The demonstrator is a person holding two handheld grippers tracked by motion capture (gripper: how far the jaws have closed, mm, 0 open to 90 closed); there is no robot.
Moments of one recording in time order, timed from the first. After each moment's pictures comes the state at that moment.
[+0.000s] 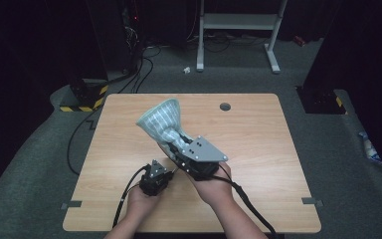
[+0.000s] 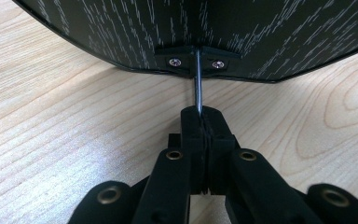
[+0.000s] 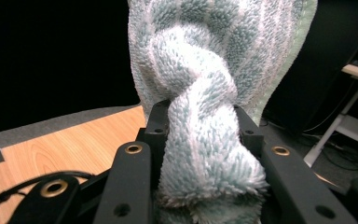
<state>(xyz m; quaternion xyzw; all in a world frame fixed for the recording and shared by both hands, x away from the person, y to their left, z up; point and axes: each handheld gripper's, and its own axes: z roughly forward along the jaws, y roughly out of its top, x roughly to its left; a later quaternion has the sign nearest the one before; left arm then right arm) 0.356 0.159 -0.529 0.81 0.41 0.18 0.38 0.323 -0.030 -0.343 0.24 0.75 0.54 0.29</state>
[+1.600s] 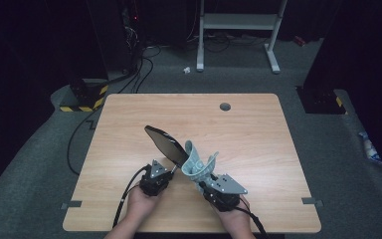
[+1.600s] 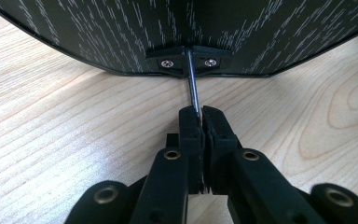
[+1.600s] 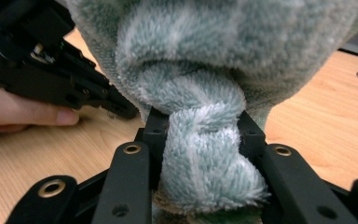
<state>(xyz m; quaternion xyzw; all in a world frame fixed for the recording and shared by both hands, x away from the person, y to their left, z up) 0.355 0.157 -0.529 0.81 0.41 0.19 0.38 0.306 -0.096 -0.483 0.33 0.77 0.48 0.25</state>
